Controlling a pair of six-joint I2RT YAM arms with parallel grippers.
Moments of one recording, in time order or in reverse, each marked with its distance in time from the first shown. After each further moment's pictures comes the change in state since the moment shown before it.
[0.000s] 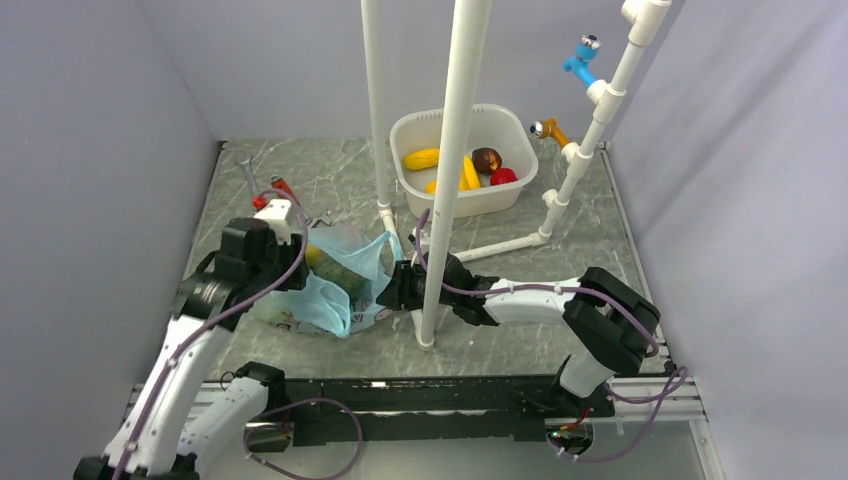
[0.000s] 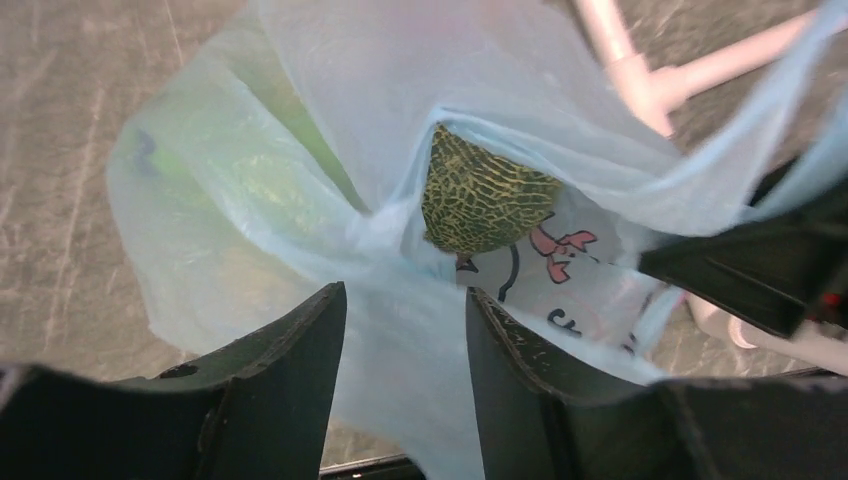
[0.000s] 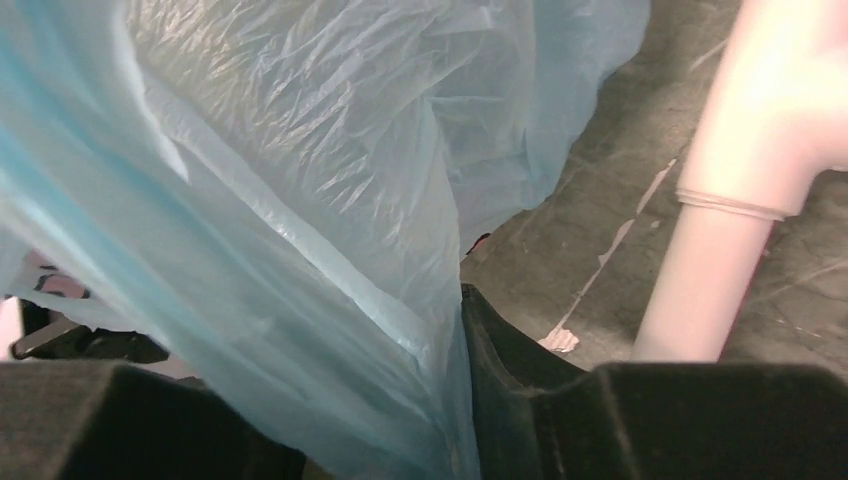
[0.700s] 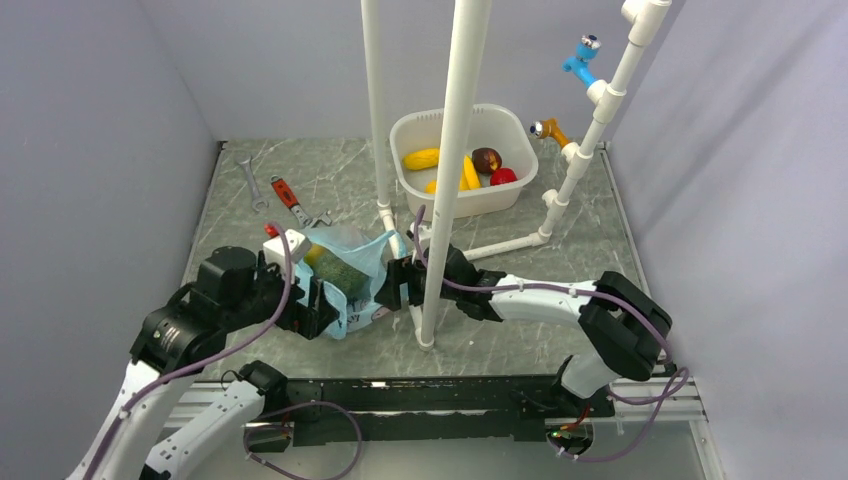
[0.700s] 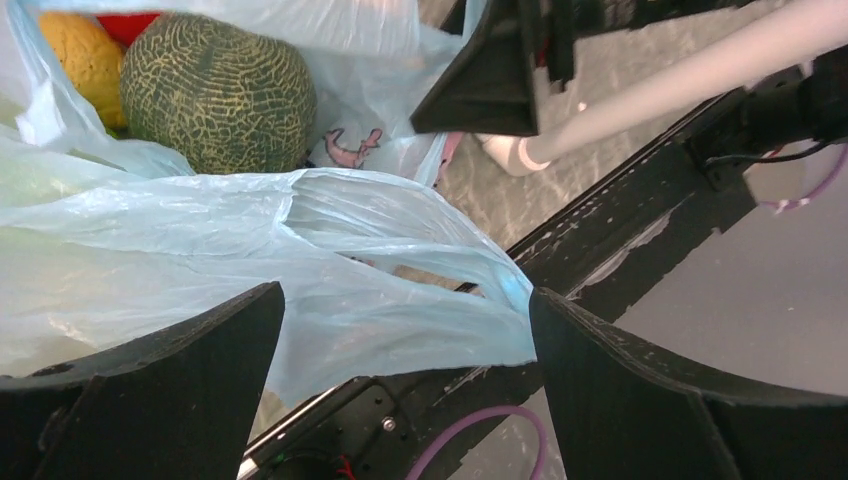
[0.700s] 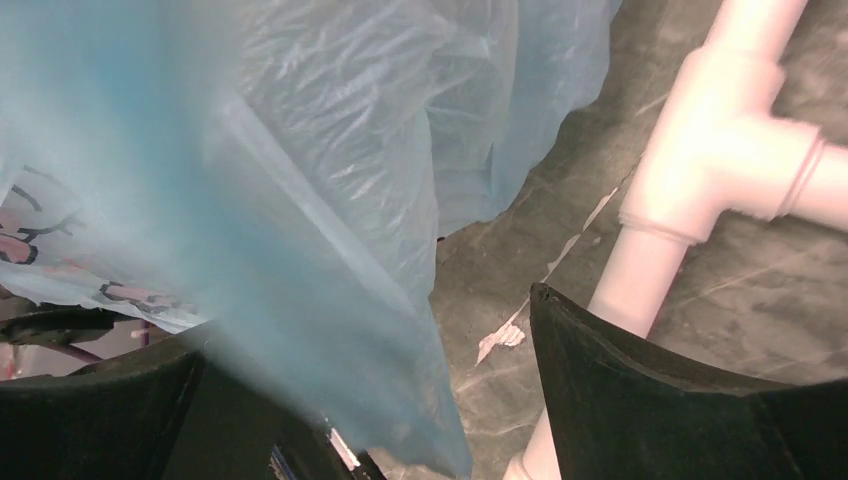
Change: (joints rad) left arm -0.198 -0.223 0.109 -0.183 0.304 0.001; right arm -0.010 -0.044 0.024 -0.101 0.020 -0.173
